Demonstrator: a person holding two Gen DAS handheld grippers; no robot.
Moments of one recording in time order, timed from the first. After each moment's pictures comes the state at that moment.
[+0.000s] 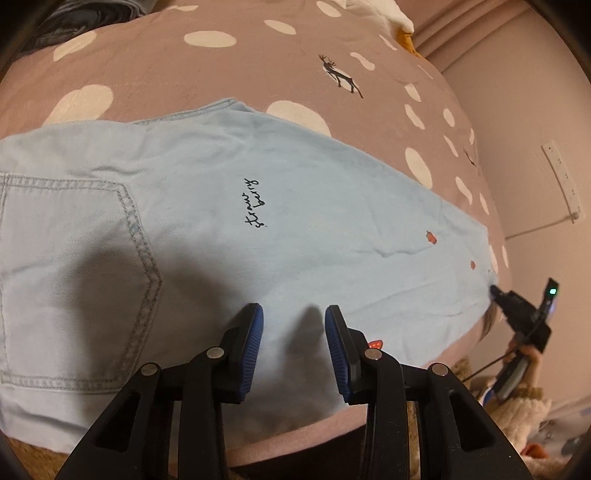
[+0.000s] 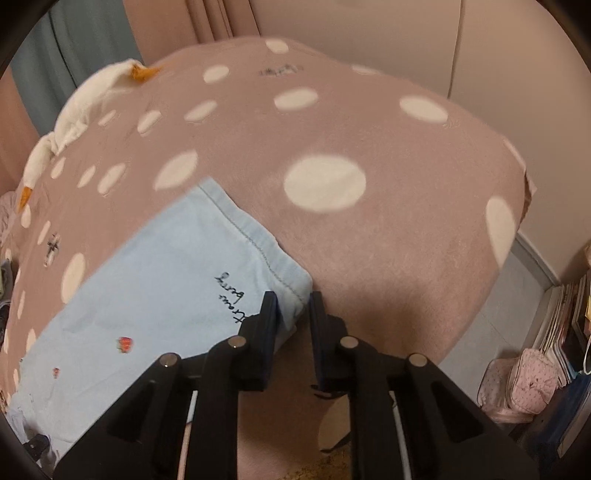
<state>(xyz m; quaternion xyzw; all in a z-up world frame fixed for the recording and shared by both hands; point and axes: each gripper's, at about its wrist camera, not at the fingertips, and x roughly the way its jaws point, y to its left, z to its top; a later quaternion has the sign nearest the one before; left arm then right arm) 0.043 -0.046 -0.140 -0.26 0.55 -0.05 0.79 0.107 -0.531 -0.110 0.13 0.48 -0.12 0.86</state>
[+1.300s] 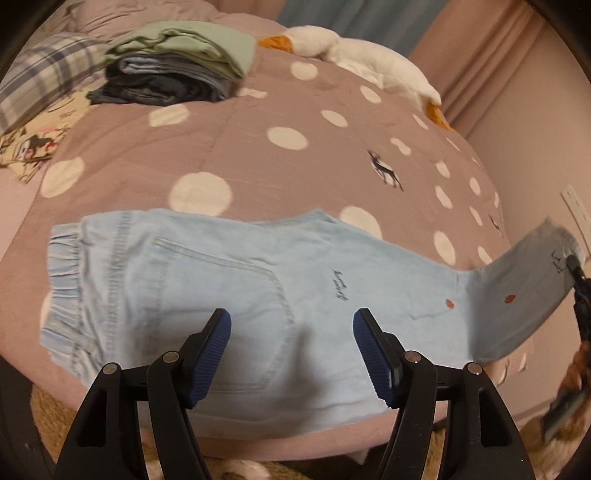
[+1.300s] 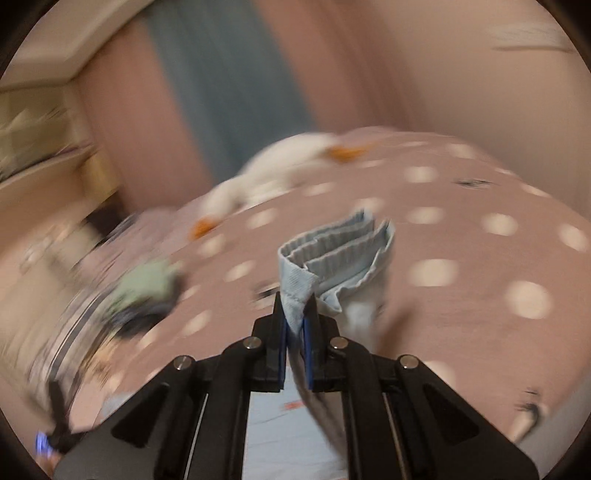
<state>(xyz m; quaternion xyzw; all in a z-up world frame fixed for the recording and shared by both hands) -0.003 0.018 -0.079 -0.25 0.45 0.06 0.85 0.059 -0.319 0.052 0.13 0.30 0.23 0.92</state>
